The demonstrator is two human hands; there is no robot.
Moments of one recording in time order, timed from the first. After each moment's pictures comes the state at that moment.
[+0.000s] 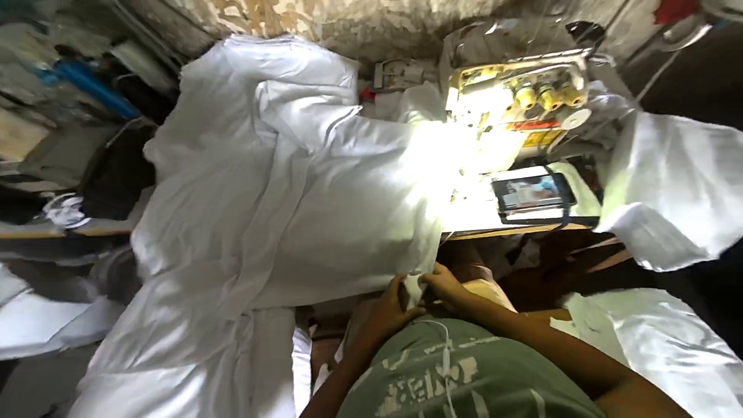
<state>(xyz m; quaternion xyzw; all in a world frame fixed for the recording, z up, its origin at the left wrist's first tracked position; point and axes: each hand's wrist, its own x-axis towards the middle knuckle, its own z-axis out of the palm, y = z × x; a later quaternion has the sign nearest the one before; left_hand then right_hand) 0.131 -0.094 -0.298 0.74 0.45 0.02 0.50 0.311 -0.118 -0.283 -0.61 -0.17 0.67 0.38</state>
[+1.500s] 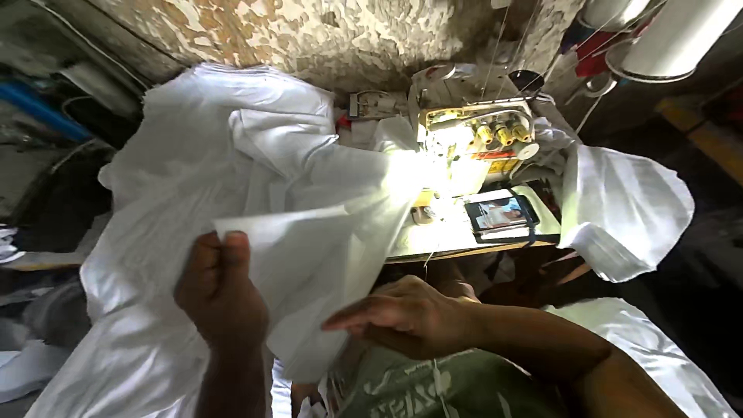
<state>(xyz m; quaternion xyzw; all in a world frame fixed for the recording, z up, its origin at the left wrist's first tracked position) 0.089 0.000 -0.103 0.68 0.39 0.58 0.24 0.300 -0.097 -0.117 -0.23 -0.77 0.27 0.53</state>
